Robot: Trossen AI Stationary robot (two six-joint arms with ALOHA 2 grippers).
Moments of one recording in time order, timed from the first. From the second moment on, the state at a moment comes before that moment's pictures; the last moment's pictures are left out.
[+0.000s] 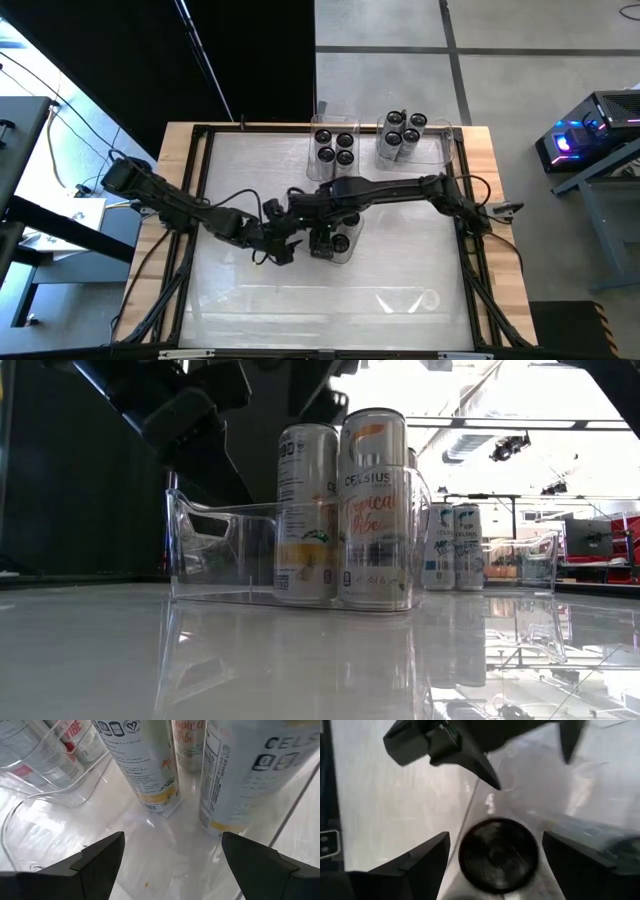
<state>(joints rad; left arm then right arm) -0.33 1.51 0.84 -0.25 -0.56 -0.37 0.12 2.20 2.27 -1.29 -0.08 0.18</state>
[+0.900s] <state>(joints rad) -0.19 1.43 0.69 0.03 -0.57 -0.23 0.13 1.78 1.92 -1.23 0.47 0.10</state>
